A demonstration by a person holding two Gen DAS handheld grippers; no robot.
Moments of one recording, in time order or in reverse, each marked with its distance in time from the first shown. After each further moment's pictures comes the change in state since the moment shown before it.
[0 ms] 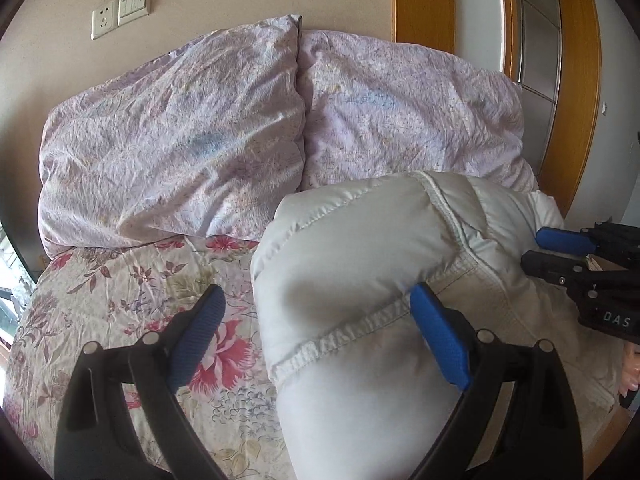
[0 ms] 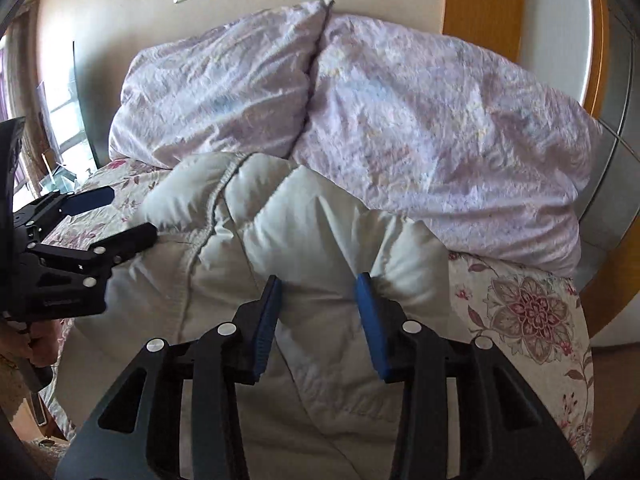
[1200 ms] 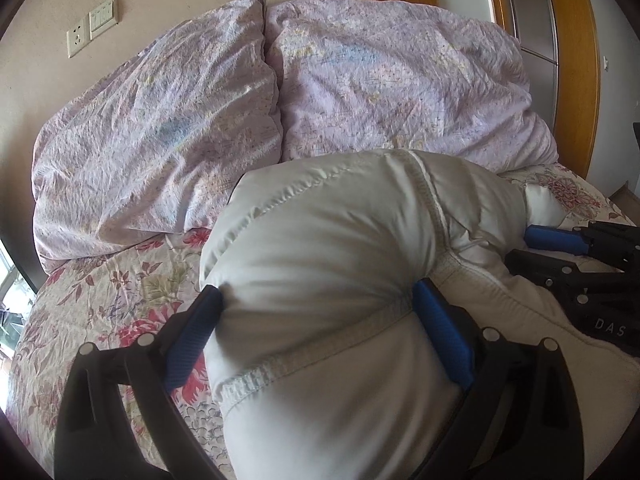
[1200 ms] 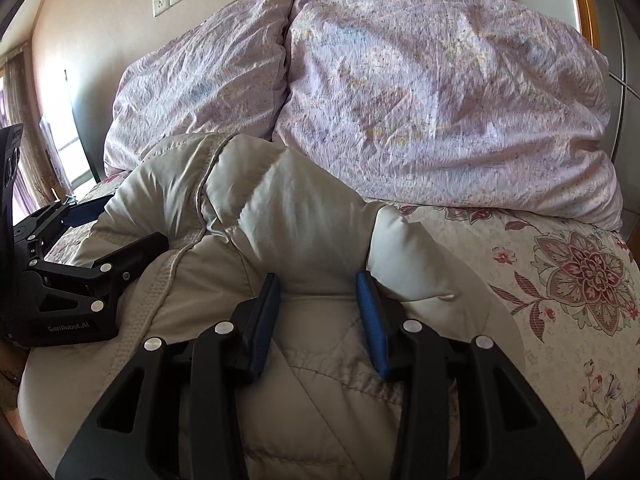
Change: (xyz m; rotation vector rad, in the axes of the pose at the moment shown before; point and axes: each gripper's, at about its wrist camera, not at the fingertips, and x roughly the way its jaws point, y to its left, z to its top) left arm 0.056 -0.035 -0.030 0.114 0.004 0.092; right arm 0.061 -0.022 -0.042 0.069 -0.063 0.082
